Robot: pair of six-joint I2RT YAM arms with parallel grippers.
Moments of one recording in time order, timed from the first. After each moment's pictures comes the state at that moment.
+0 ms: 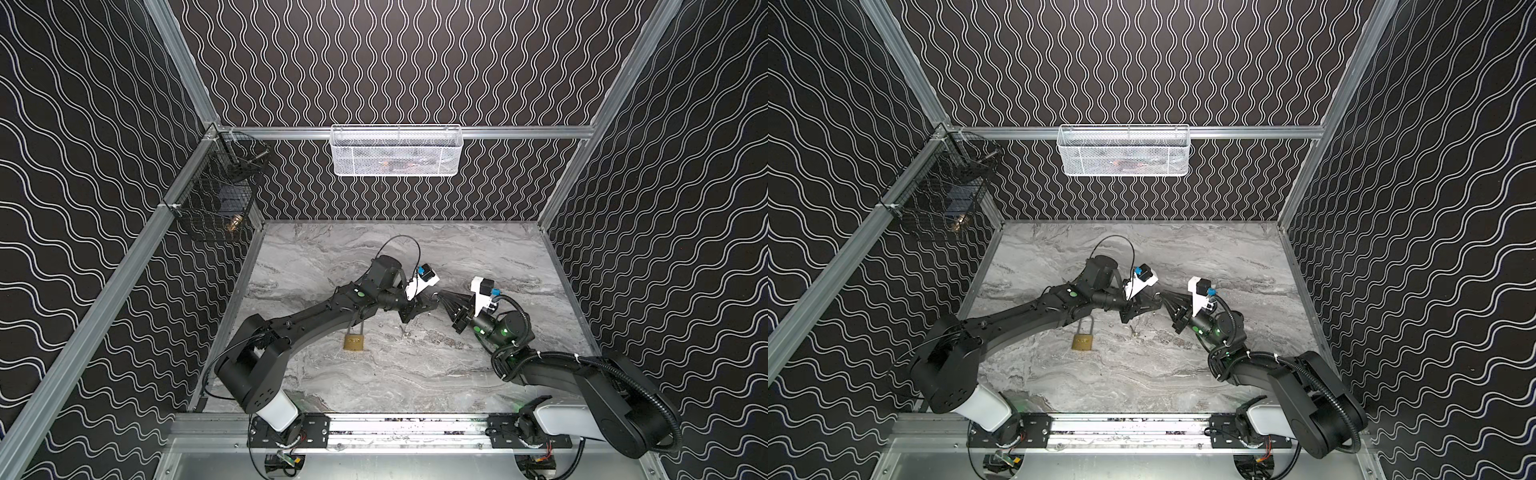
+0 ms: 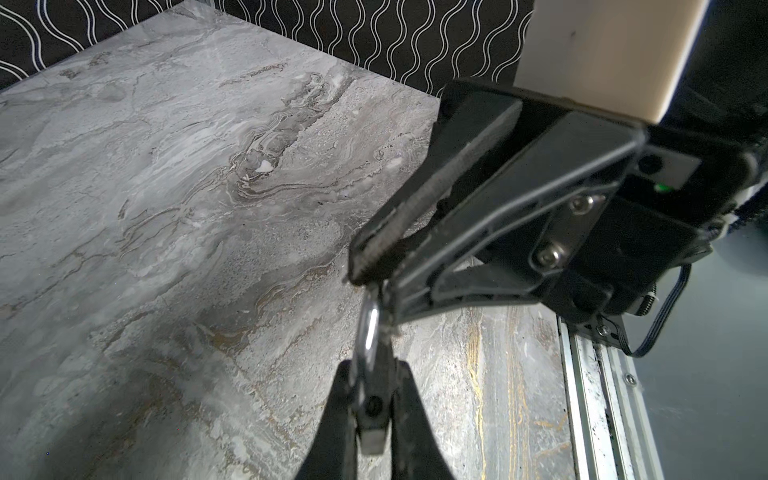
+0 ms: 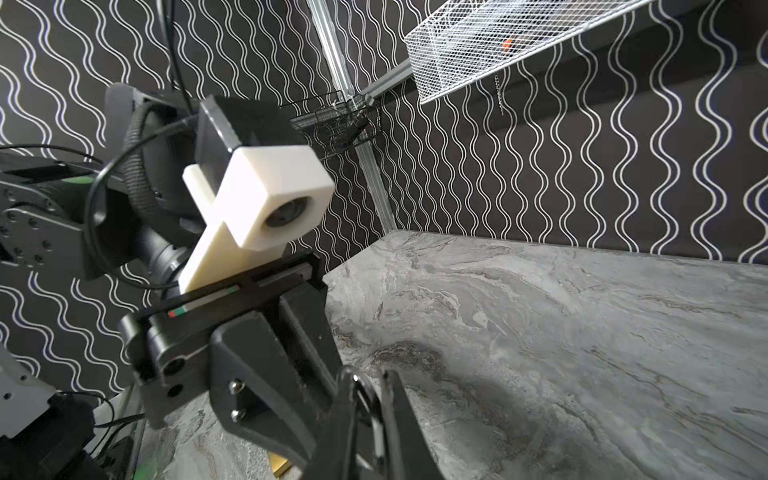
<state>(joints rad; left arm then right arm) -0.73 1.60 1.08 -0.08 0.55 0.14 0.46 1.32 0.24 1.25 -0.45 0.40</state>
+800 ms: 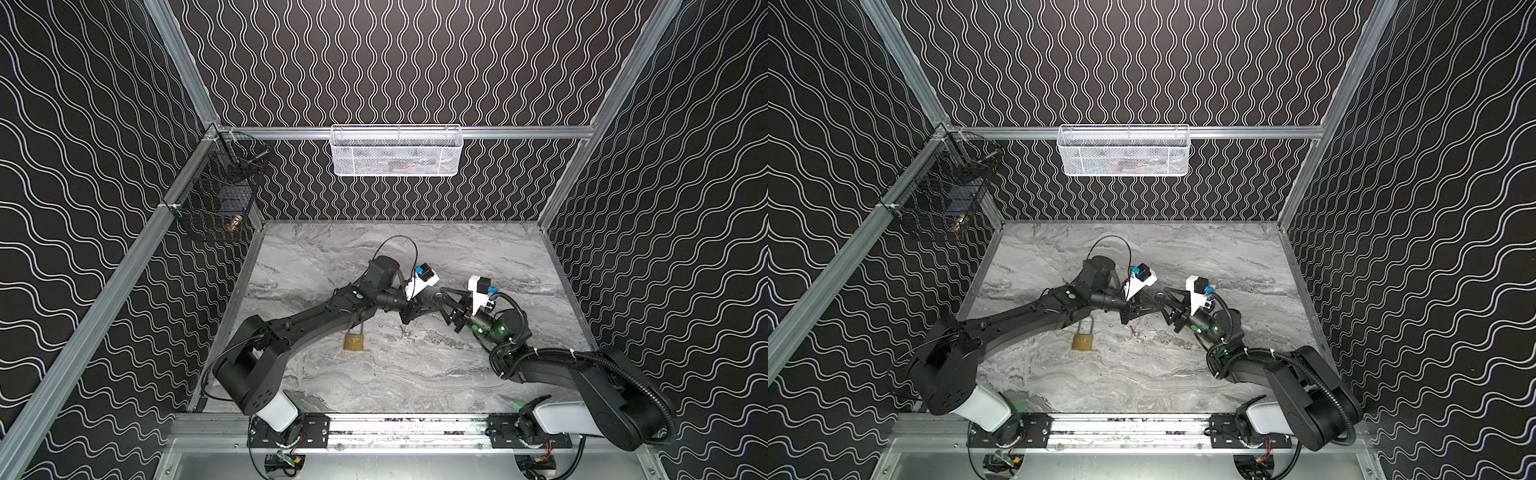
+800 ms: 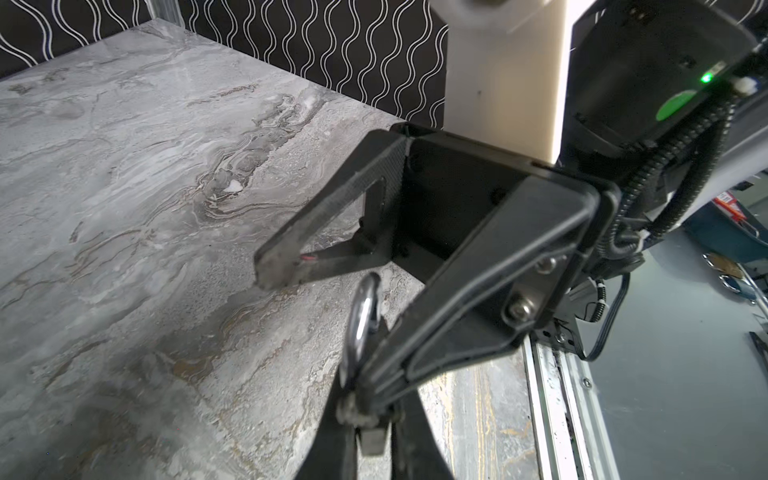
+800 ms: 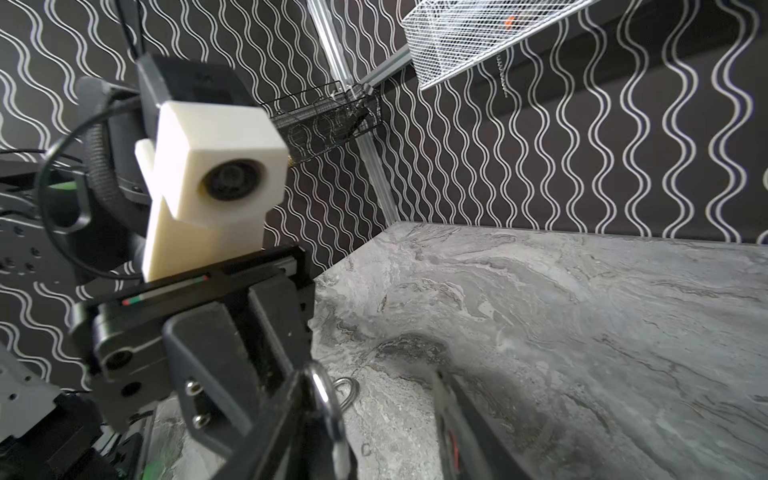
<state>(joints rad) -0.73 1.59 1.05 0.00 0.68 0.08 0.46 1.36 0.25 1.26 -0.48 0.42</state>
